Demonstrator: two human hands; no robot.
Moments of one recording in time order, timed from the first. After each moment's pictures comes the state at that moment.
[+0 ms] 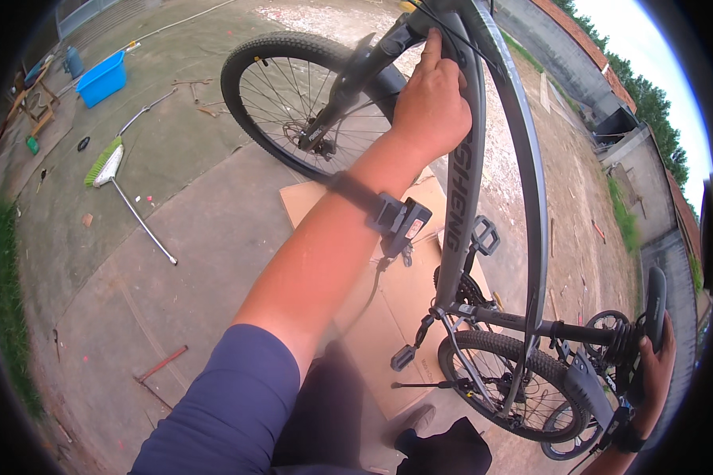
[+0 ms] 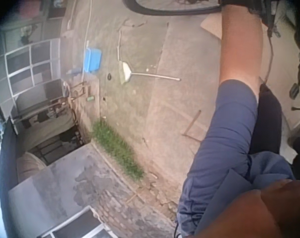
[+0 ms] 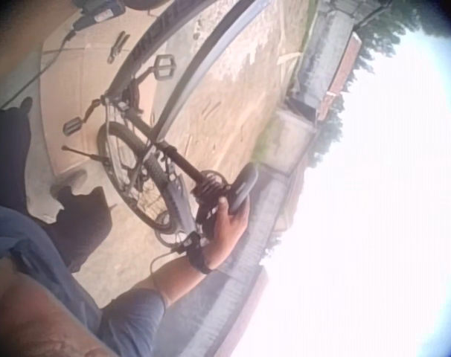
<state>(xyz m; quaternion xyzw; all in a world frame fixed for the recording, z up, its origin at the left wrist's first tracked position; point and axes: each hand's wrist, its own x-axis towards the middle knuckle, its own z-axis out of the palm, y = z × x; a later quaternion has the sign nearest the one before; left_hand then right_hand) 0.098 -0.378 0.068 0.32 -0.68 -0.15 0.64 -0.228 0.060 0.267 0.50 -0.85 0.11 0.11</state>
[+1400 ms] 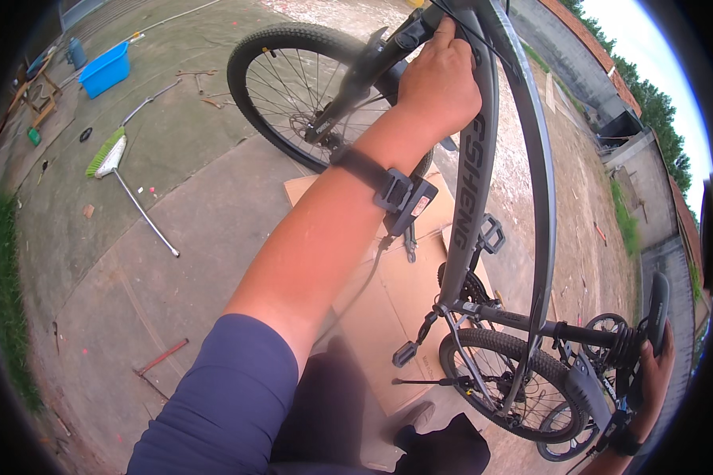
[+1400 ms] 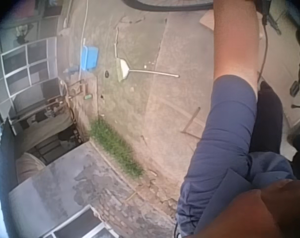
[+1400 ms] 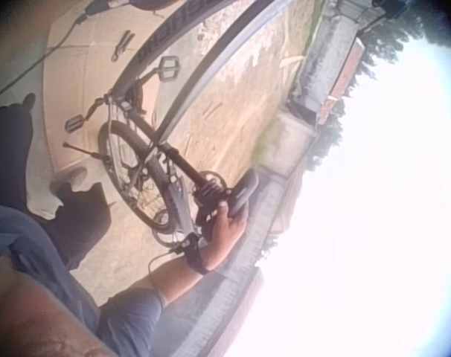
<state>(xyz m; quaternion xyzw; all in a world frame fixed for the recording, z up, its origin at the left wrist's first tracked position) 0.112 -0.387 0.082 0.35 -0.70 -0.11 0.62 -0.241 0.067 0.266 0.49 -0.86 0.14 0.10</state>
